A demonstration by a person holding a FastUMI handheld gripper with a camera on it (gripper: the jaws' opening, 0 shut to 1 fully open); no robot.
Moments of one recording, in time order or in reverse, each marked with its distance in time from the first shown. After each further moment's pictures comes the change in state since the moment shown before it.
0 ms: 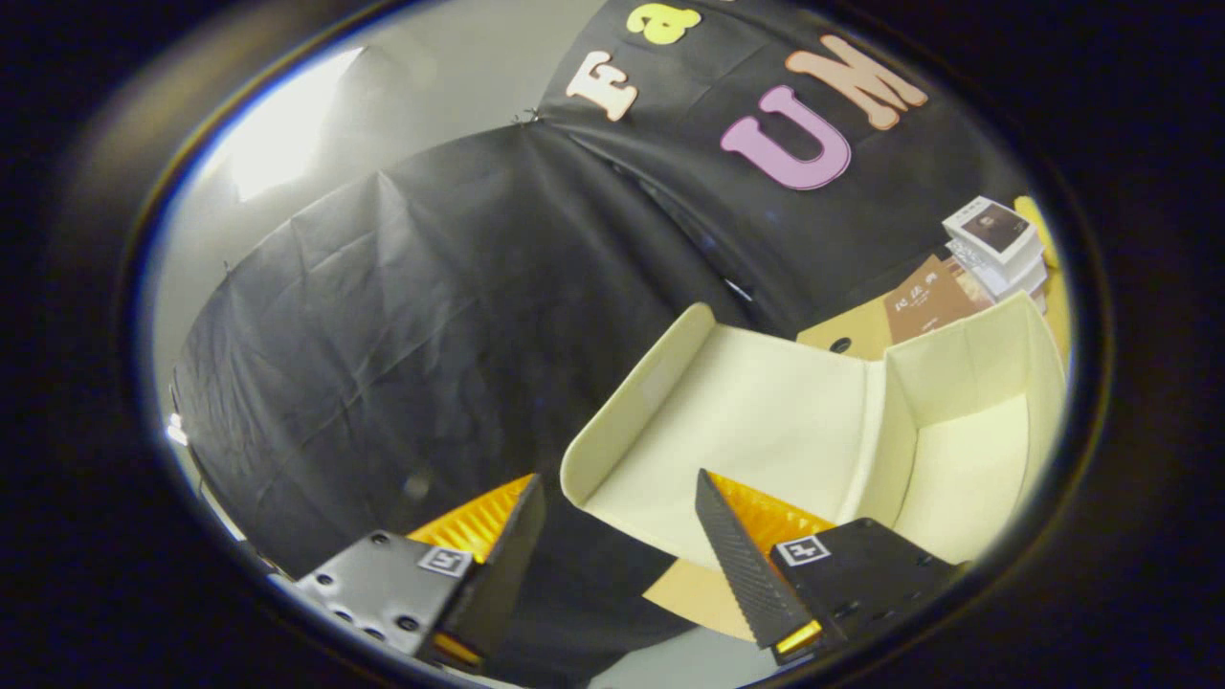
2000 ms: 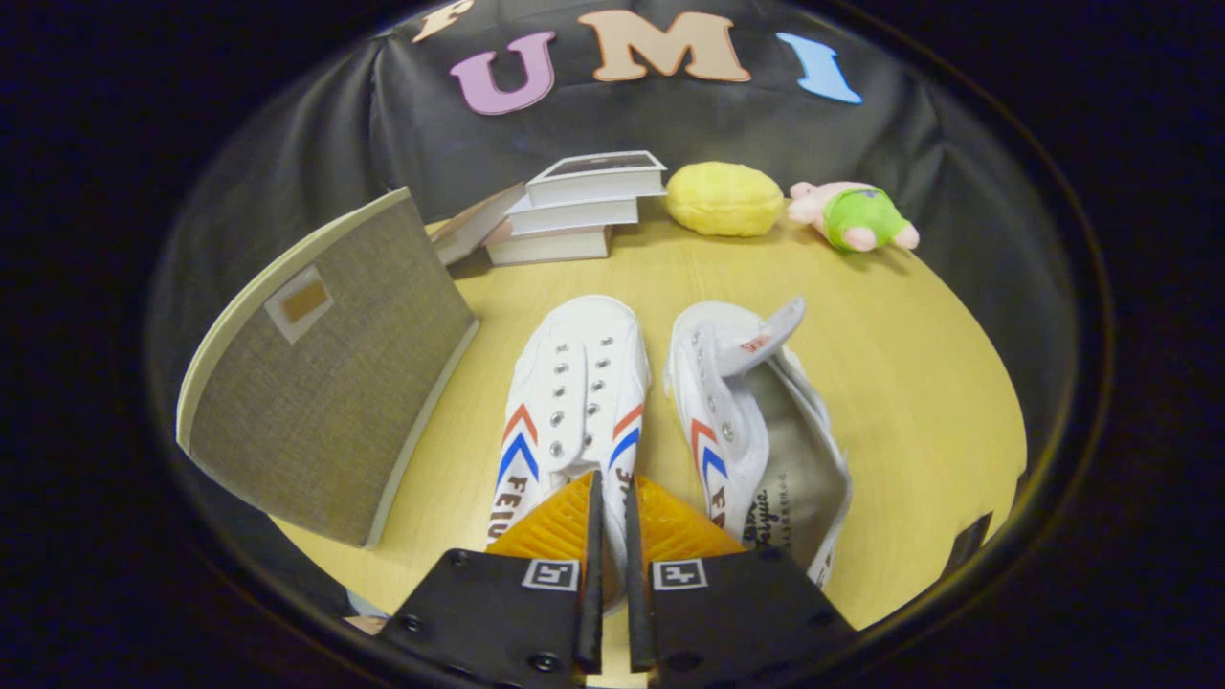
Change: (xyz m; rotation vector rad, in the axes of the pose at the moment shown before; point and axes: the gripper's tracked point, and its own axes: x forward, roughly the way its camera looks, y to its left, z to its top) arm -0.277 -0.439 -0.022 -0.136 0.312 -0.893
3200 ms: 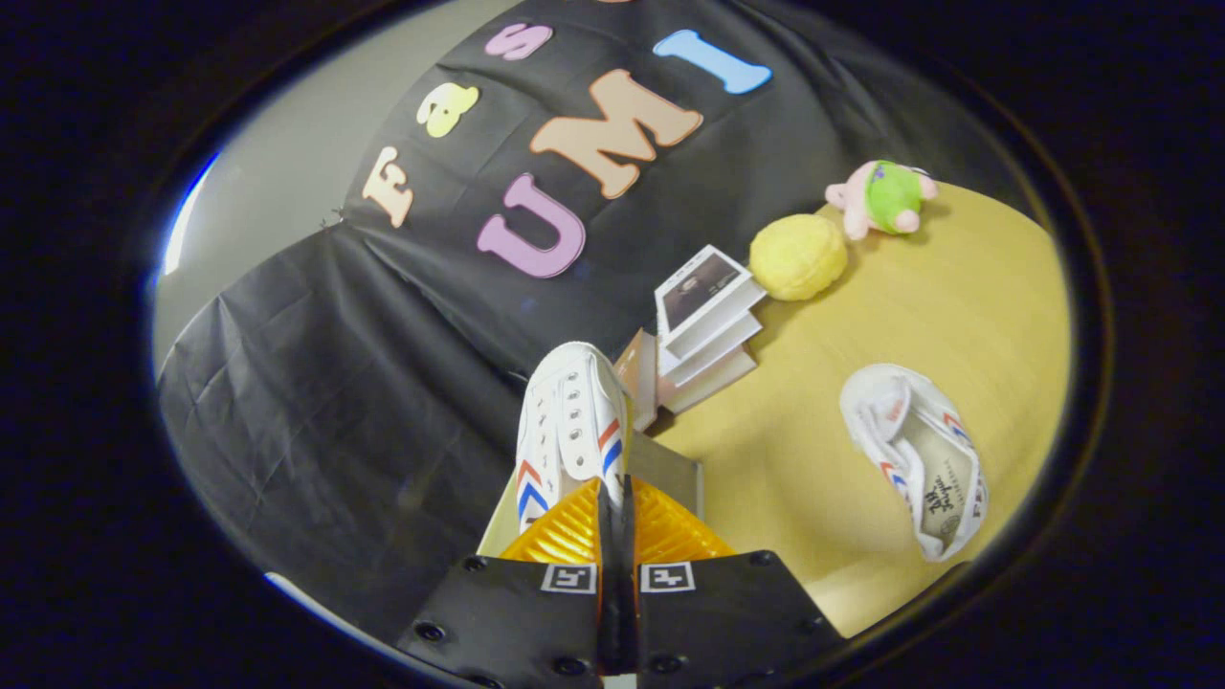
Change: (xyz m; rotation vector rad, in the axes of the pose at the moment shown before) arm -0.110 0.135 0.134 0.492 -0.252 0.479
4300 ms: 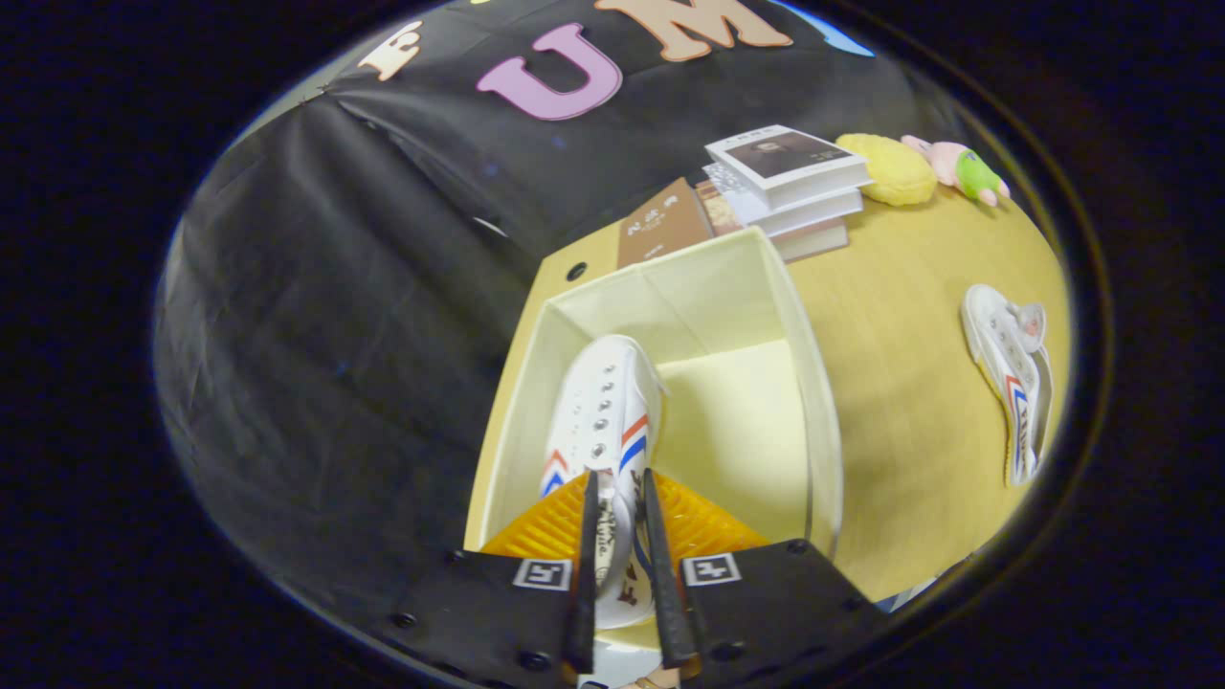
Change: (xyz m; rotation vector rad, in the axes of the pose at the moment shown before) arm 0.080 0.095 -0.139 -0.128 0.390 -0.108
